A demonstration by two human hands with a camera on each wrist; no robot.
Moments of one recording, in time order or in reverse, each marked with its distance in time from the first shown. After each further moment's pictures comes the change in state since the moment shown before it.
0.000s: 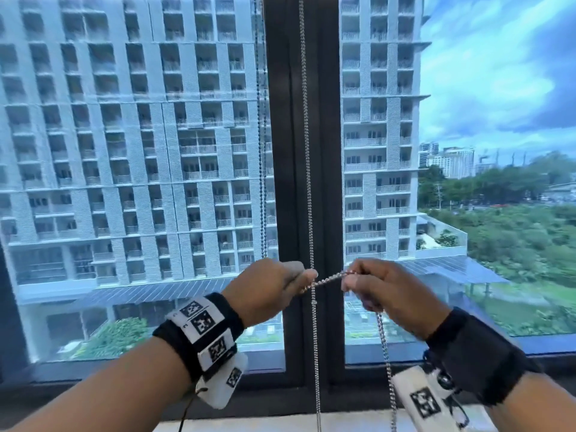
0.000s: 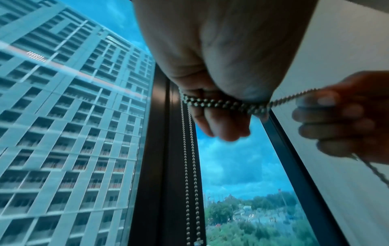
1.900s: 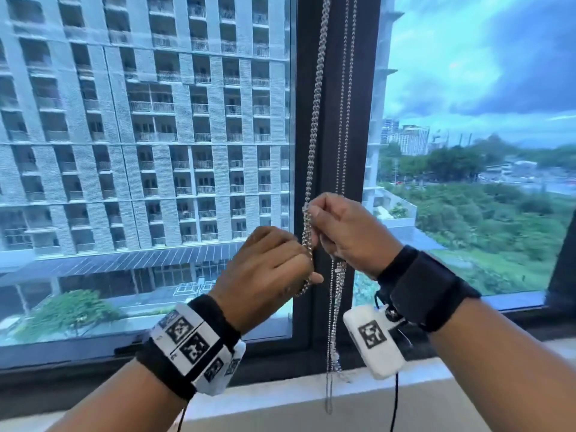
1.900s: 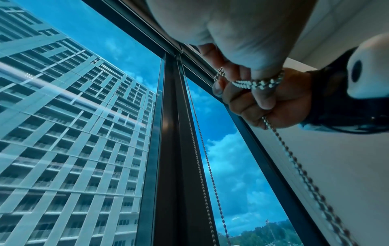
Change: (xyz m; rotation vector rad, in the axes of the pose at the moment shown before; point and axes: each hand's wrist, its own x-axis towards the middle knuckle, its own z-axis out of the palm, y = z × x) left_hand -0.056 -0.075 -0.003 0.175 0.578 0.502; right_hand 0.092 -0.033 0.112 -0.050 0.116 -0.030
